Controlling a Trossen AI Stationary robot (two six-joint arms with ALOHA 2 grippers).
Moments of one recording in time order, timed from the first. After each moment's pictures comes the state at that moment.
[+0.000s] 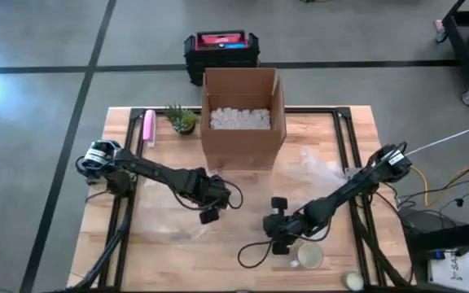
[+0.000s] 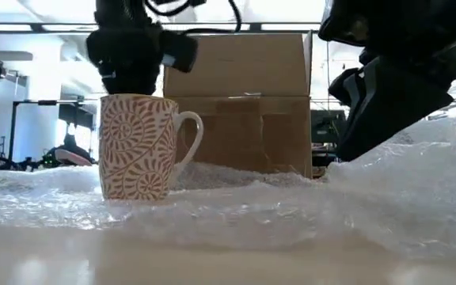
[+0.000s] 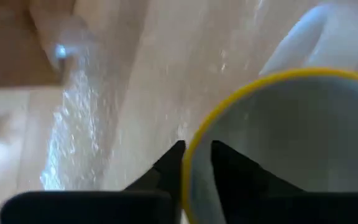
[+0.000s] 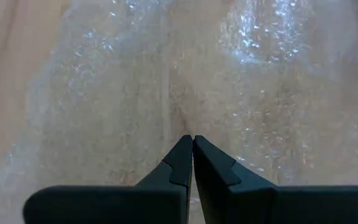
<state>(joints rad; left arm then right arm) -0.24 1.73 1.29 -0.98 -0.19 -0.54 0.54 1.80 0.97 -0.25 0.33 0.45</state>
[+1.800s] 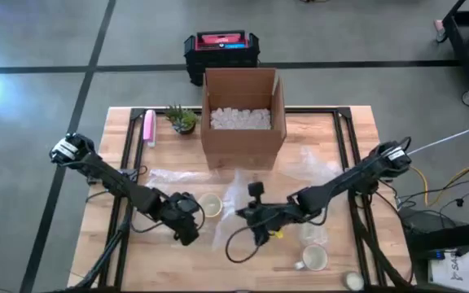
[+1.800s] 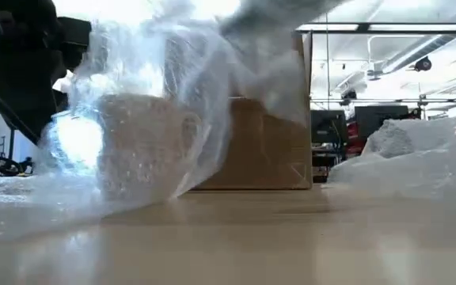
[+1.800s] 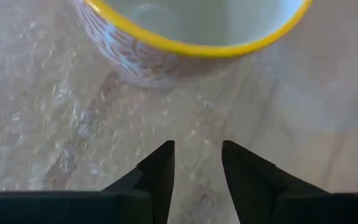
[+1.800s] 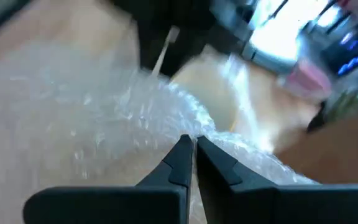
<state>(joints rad) -0.54 1.41 0.79 -0.44 -0.19 -1.04 0.40 1.79 1.18 0.05 0.45 -0.20</state>
